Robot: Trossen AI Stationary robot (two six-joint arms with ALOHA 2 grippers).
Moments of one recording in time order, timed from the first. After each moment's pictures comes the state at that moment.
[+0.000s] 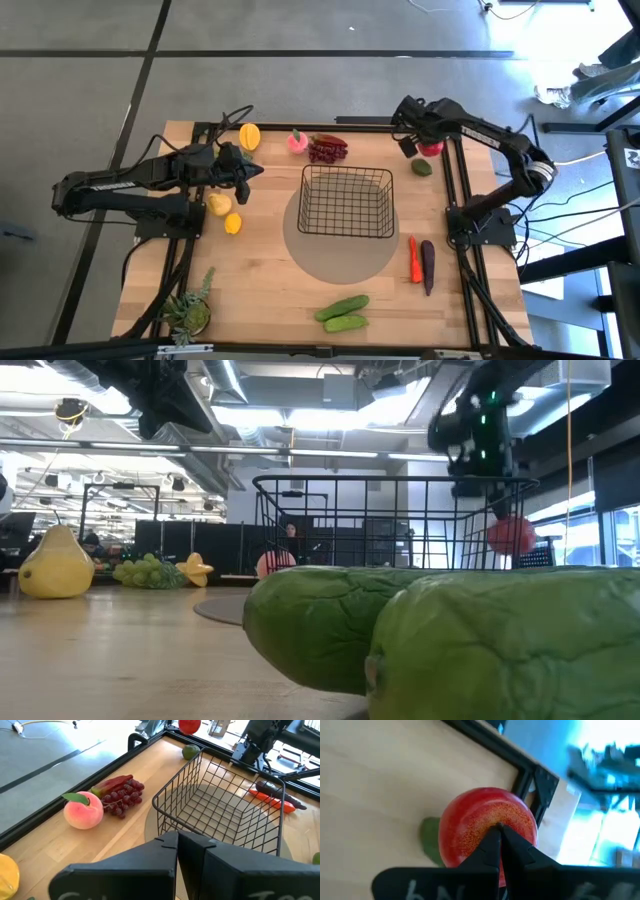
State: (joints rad) left arm 0.20 0.70 0.69 -0.35 -0.22 -0.30; right arm -0.74 1.47 1.23 -1.21 0.50 0.31
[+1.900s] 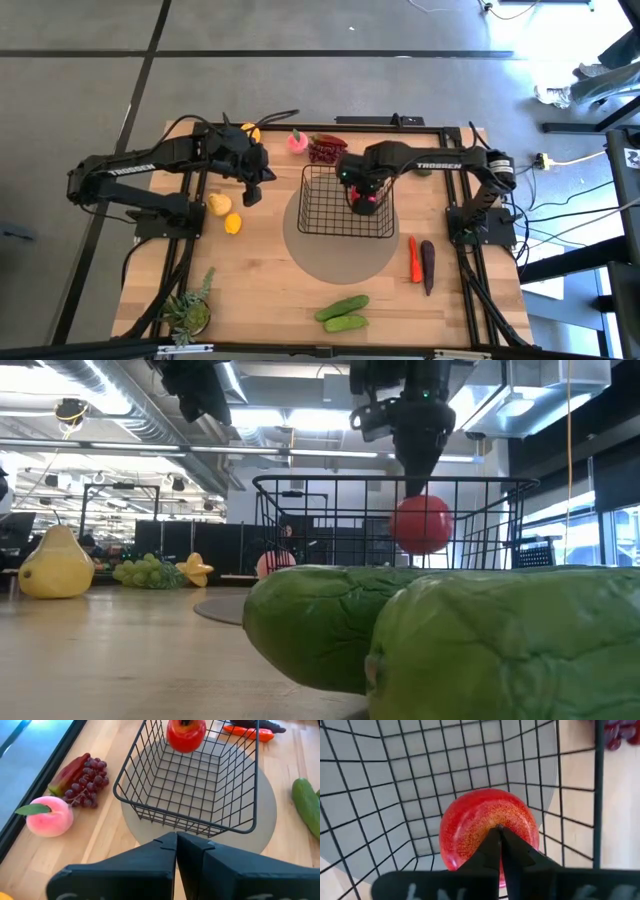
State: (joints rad) left arm 0.24 1.05 1.06 -0.67 0.03 -0.04; right arm -0.14 1.77 1.53 -1.18 0.11 0.07
